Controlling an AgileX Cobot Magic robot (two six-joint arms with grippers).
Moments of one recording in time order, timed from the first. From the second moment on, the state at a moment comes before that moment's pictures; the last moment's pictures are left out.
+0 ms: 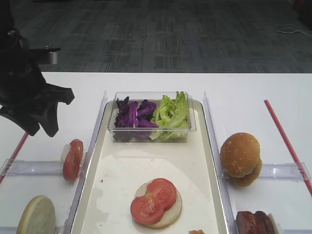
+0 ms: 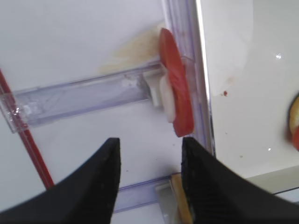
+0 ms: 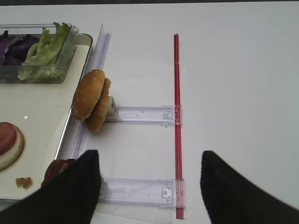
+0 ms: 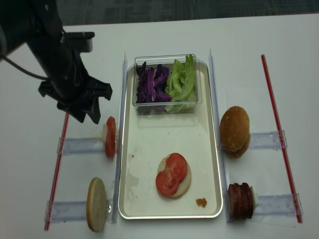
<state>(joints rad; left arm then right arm) -0.18 1.70 -1.28 -0.12 1.21 0.01 -0.06 -0.02 -0.48 0.18 1.12 -0.08</state>
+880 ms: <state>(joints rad) 0.01 1.66 -1.28 -0.02 1.22 0.07 -0.06 -0.02 -0.48 0.18 1.12 -0.08</state>
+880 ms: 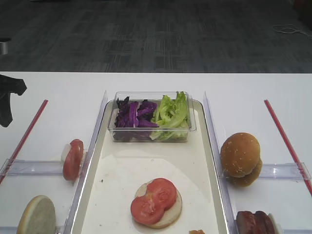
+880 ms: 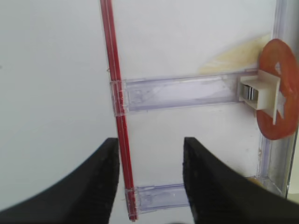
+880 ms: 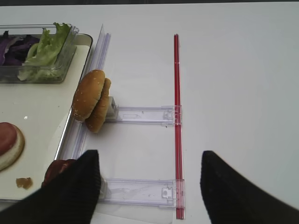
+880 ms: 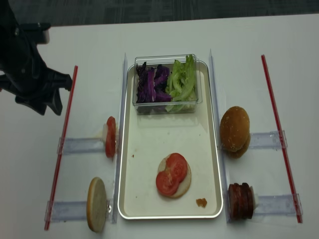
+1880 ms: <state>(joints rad) 0.02 1.39 -1.06 -0.06 1.22 0.10 -0.06 -0.02 -0.48 0.18 1.12 -0.08</state>
